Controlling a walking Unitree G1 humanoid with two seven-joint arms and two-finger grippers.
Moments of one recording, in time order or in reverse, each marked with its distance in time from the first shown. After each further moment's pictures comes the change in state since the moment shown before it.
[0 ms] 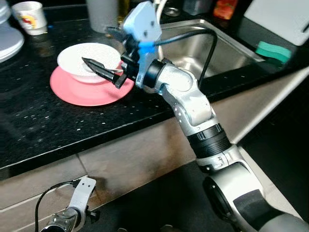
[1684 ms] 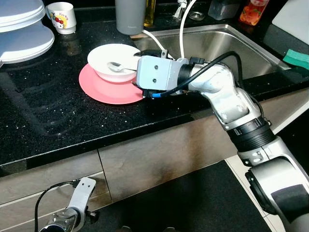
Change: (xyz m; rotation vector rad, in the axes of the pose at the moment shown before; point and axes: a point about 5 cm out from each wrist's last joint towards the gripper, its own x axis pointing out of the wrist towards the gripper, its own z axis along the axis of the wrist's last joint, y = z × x) left arm 0.000 0.000 0.000 0.000 0.005 -0.006; right arm -0.052 -0.029 -0.018 -0.594 0.376 0.217
